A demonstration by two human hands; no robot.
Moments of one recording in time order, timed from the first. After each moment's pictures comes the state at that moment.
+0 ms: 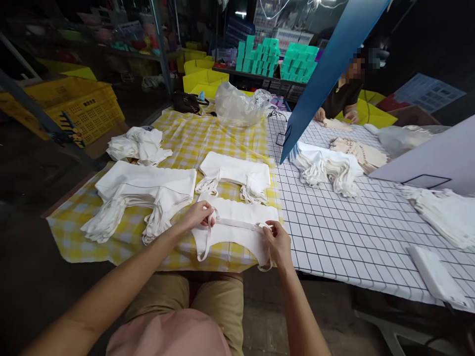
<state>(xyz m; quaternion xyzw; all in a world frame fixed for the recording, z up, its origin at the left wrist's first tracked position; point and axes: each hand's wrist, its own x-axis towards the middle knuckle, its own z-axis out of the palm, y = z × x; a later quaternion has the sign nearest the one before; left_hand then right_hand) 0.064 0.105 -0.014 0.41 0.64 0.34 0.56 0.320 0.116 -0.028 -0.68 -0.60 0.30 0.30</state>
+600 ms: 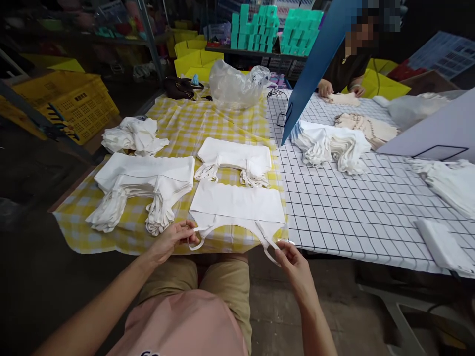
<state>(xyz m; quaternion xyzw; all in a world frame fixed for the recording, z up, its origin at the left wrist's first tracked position) 0.040 0.001 -0.032 0.29 0.53 0.42 0.68 0.364 0.021 -0.041 -0.66 -0.47 0.48 0.35</state>
